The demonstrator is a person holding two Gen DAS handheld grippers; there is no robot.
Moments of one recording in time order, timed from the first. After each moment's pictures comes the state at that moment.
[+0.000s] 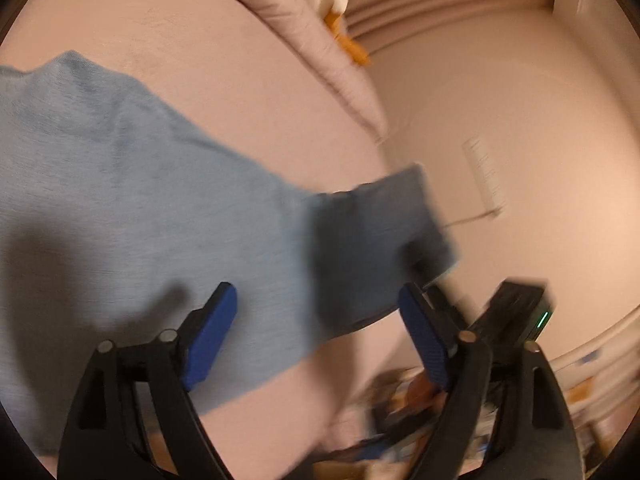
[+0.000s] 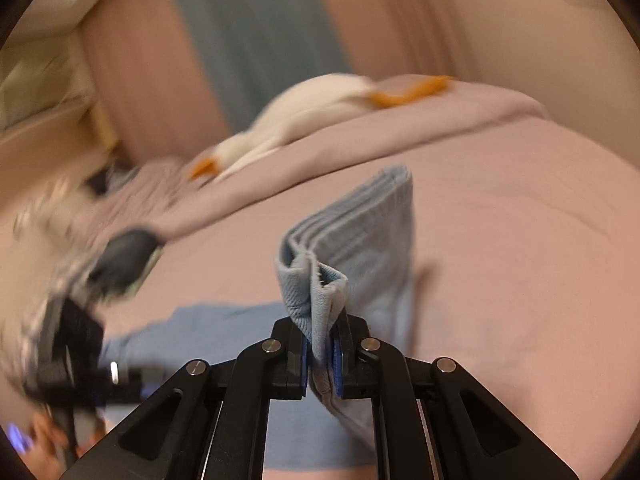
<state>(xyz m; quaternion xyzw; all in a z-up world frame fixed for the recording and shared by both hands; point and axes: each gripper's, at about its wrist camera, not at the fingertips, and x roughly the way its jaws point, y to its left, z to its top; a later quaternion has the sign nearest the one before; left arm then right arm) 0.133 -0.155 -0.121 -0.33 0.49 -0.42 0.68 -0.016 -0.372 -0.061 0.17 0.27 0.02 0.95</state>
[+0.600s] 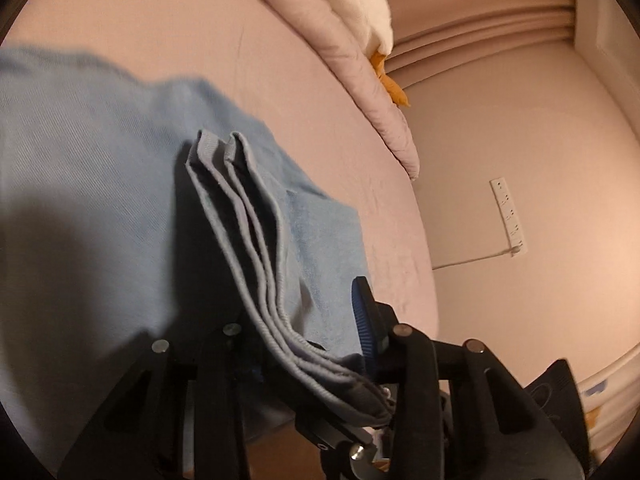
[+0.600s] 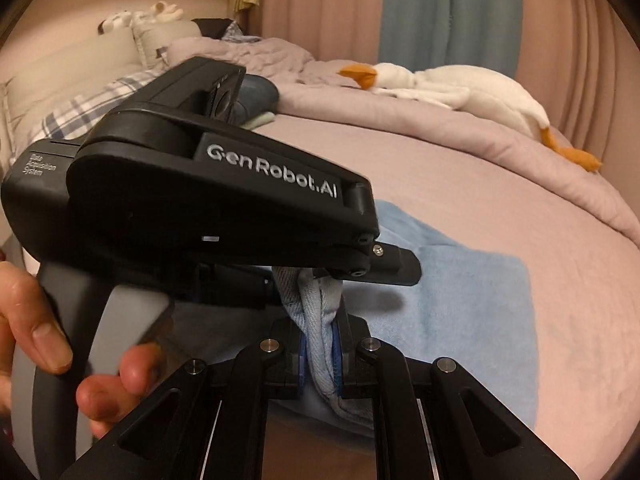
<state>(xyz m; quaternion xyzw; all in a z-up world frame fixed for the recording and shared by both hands) 0.149 -0.092 -0.130 -0.33 0.48 -0.35 0.73 0.002 -0.165 -0.105 -0.08 0.32 0.15 0.93</state>
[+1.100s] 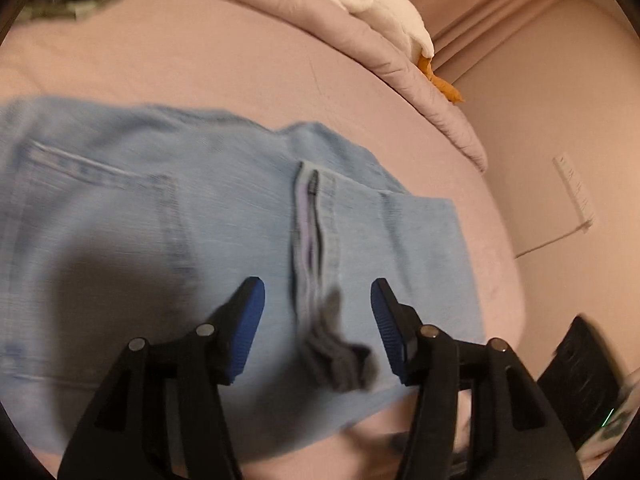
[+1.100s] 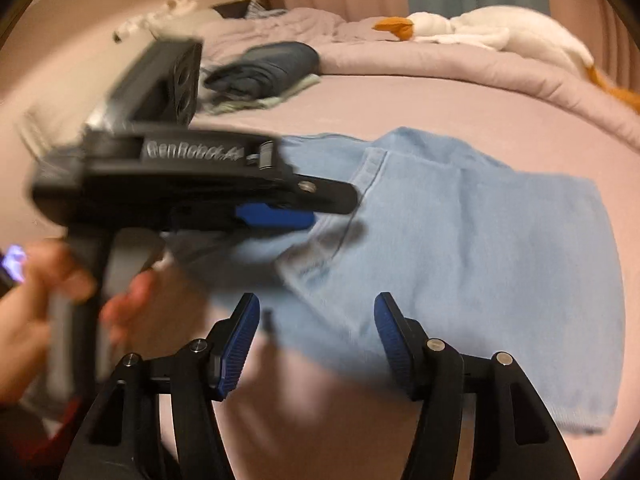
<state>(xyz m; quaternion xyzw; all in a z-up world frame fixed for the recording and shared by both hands) 0.127 -0.034 -0.133 -0.19 0.48 -0.26 0.82 0.004 -0.189 -0.123 0.02 0.40 0.26 0.88</state>
